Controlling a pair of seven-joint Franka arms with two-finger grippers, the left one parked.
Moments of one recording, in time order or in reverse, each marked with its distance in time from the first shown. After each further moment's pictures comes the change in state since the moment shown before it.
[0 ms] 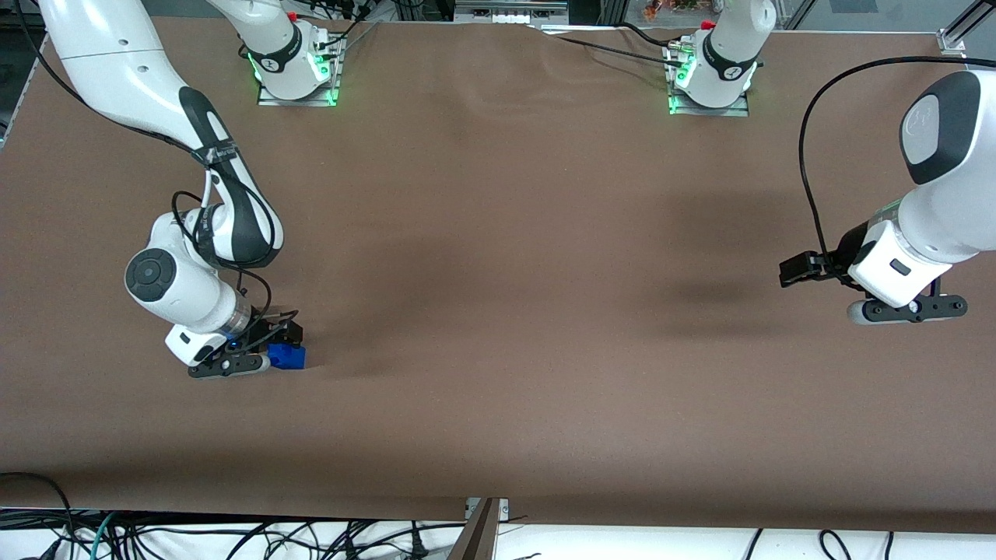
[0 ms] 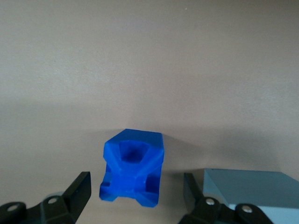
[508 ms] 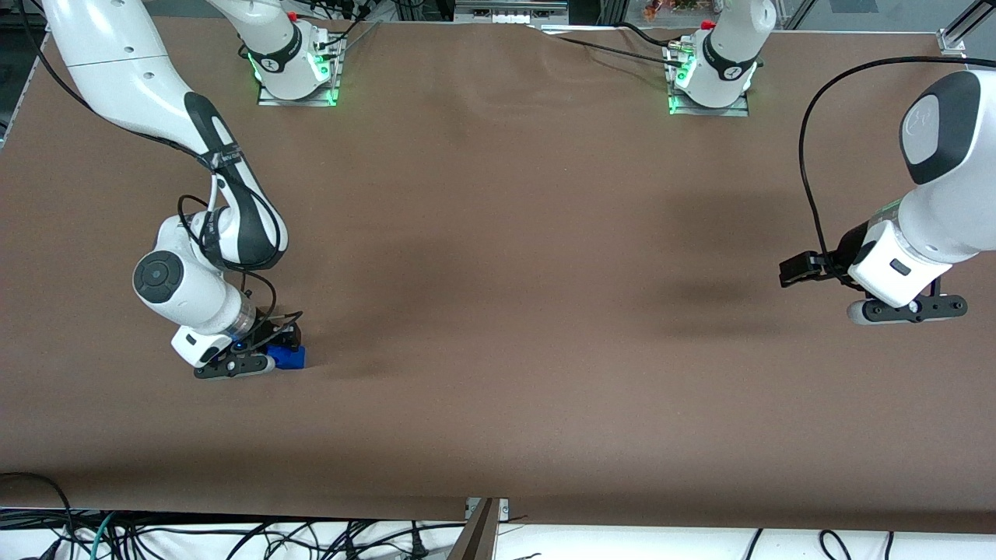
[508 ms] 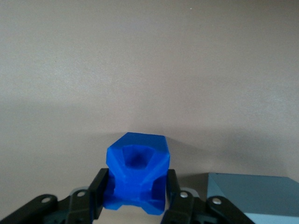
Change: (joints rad) arm 0.006 0.008 0.000 0.002 -0.003 0.013 0.000
